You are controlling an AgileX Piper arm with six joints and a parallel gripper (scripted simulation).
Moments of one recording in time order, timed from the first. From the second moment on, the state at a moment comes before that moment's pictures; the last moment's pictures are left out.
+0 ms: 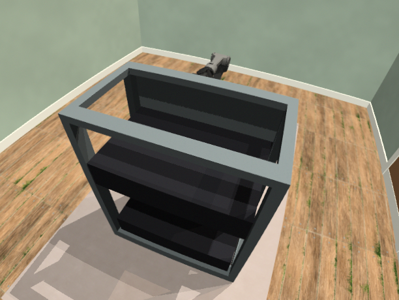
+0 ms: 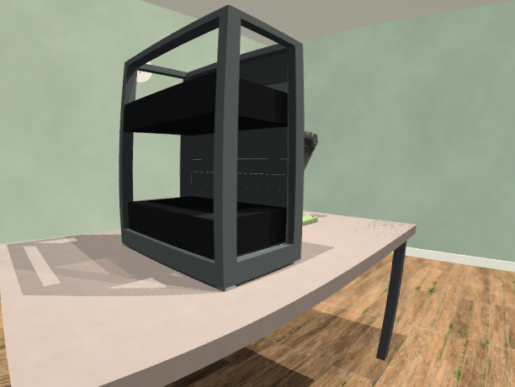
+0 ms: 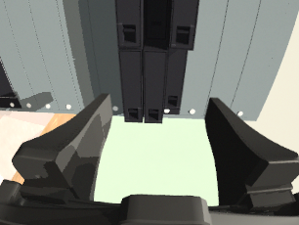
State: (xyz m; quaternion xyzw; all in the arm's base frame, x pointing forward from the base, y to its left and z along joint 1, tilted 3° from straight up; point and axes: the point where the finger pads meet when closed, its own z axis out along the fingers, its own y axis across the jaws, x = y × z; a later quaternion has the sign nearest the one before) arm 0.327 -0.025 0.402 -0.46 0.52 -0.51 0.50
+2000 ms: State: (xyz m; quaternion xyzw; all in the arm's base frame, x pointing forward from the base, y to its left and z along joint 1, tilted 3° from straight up) arm 0.328 -0.021 0.404 -0.47 0.52 -0.51 0.50
